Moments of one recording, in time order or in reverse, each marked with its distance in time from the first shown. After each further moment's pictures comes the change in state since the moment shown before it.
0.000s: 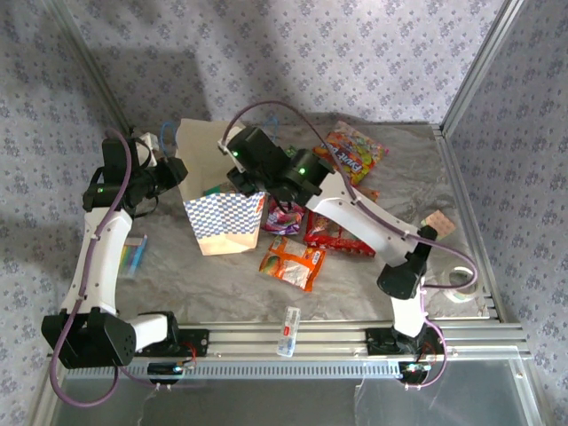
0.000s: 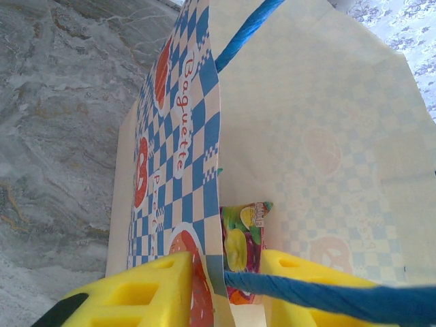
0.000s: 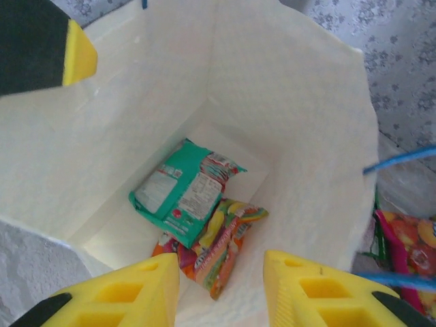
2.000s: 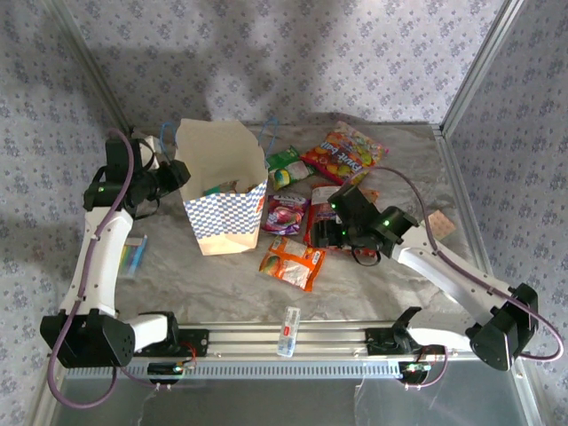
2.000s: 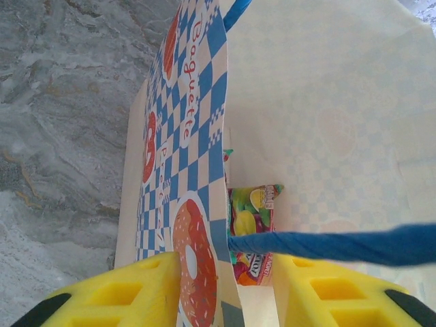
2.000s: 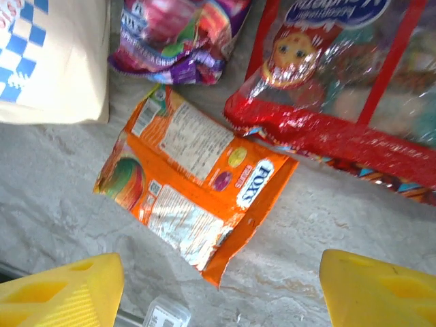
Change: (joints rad) left arm -0.027 0.001 0.029 -0.088 -0.043 0.007; right arm -0.274 -0.724 -1.192 0.156 -0.362 0.584
